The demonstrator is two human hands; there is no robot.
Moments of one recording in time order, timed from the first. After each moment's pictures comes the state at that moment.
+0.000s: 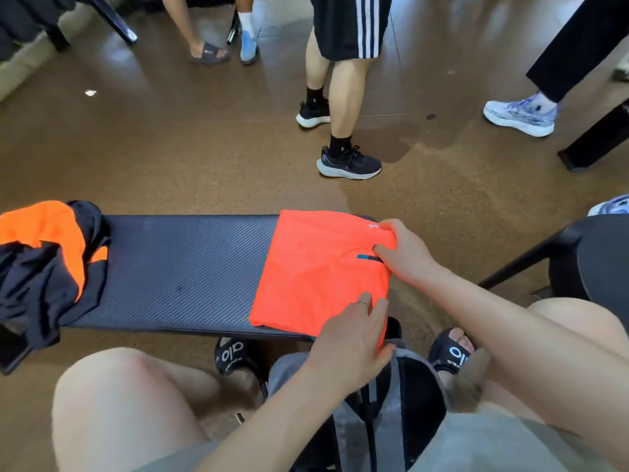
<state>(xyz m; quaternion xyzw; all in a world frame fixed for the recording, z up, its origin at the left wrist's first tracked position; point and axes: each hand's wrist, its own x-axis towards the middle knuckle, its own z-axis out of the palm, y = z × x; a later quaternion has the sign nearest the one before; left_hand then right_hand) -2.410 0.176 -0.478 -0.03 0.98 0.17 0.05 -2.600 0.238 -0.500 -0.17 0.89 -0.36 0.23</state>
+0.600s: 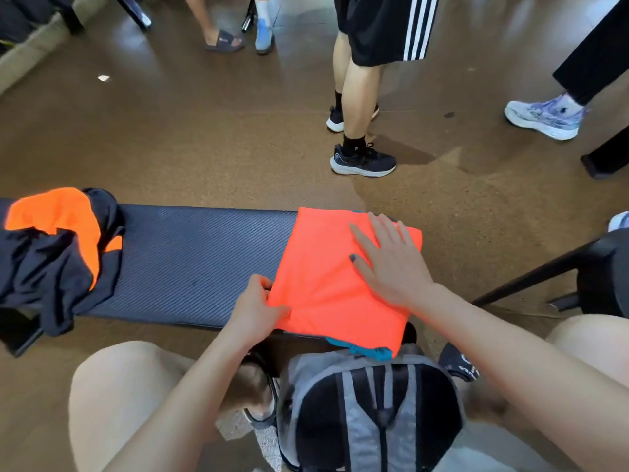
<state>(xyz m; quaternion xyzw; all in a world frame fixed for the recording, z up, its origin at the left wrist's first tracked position) -2.370 0.023 -0.495 -0.43 0.80 0.40 0.06 -2.570 0.201 -0.519 -0.43 0.90 -0.05 0.06</state>
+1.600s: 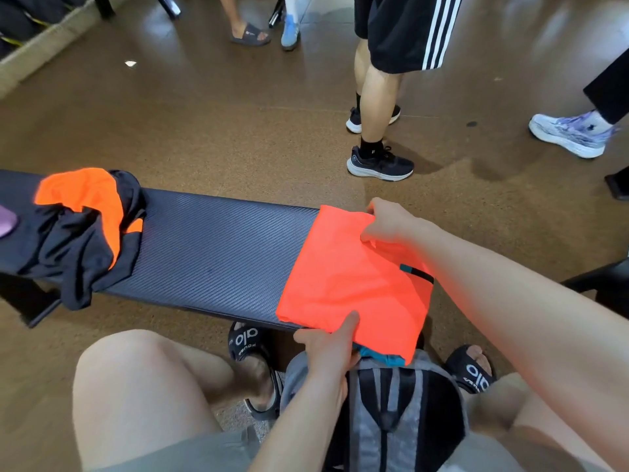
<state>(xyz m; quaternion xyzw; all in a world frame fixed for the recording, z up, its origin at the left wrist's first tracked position) -2.388 0.147 -0.509 -0.61 0.38 0.69 -0.09 -2.632 0.122 -0.479 -0.29 0.90 -0.12 0.31</state>
